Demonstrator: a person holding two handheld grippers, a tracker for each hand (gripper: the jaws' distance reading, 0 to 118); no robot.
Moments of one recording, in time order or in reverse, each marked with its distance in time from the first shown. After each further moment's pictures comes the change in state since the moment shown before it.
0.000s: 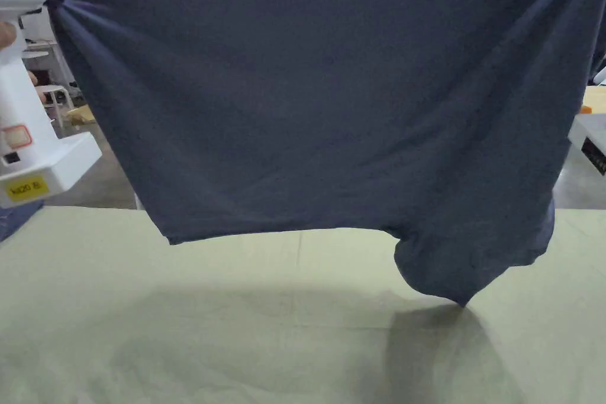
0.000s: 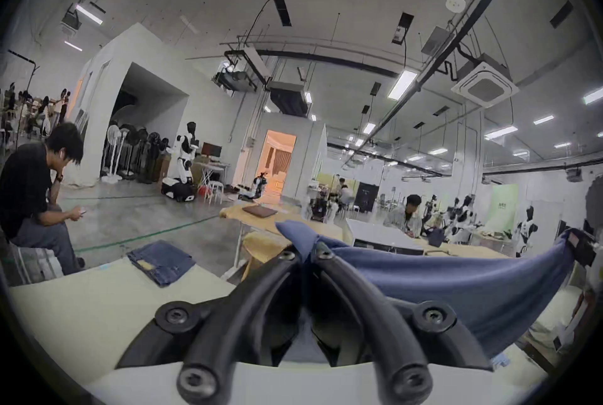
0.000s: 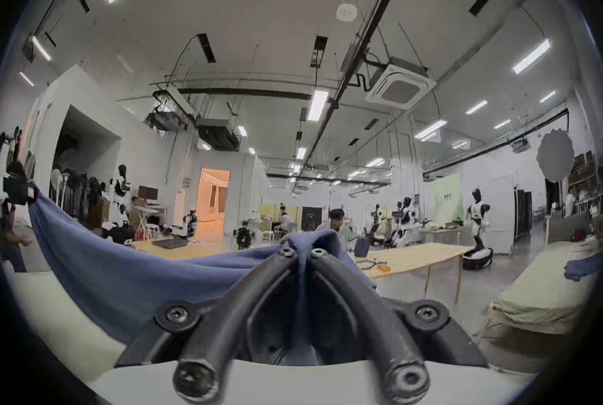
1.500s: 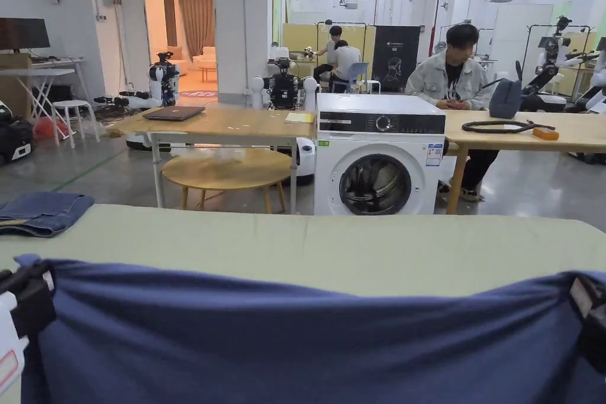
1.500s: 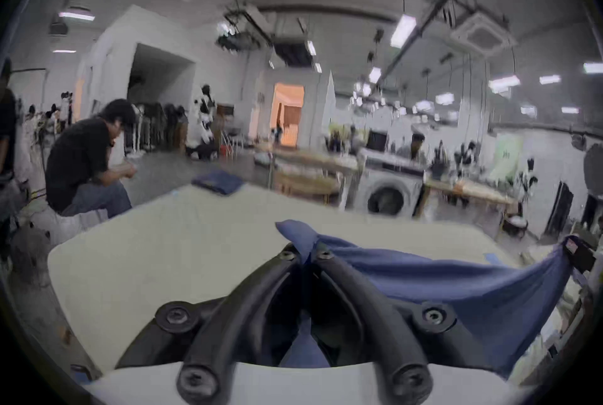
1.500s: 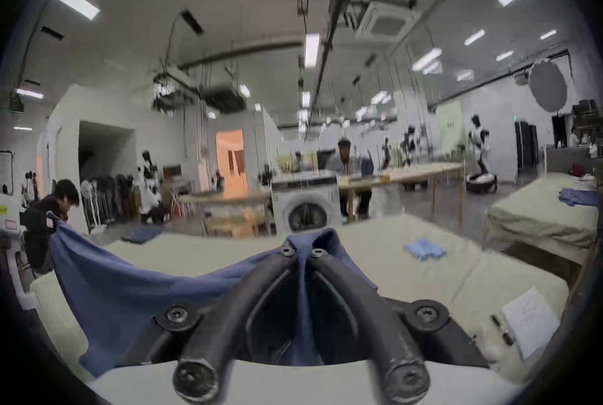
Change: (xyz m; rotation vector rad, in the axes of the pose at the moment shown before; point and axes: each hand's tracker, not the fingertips) left arm -0.075 -0.105 0.381 -0.161 0.067 -0.063; right arm 0.037 -0.076 0.394 -0.212 0.054 -0.178
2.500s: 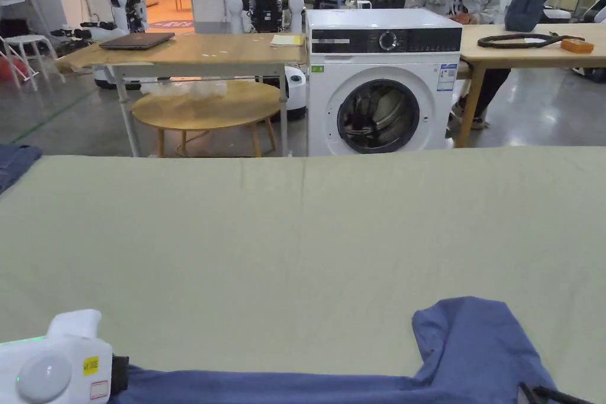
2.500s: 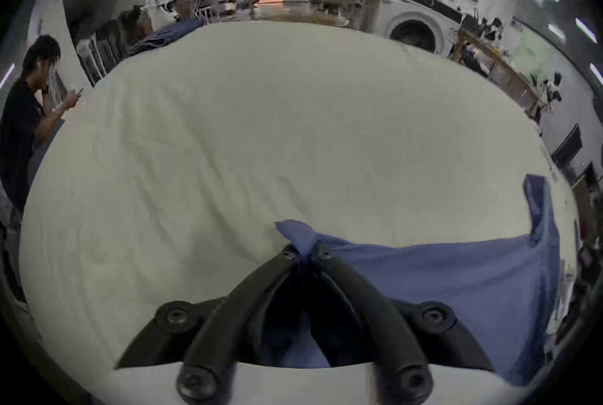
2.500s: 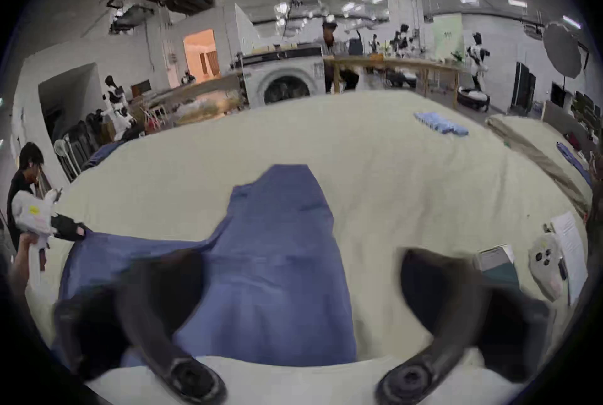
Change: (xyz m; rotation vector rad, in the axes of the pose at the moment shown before) left arm -0.012 -0.188 -0.339 -0.840 0.007 -0.124; right arm 0.017 -0.199 -0.190 -0.679 -0.139 -0.052
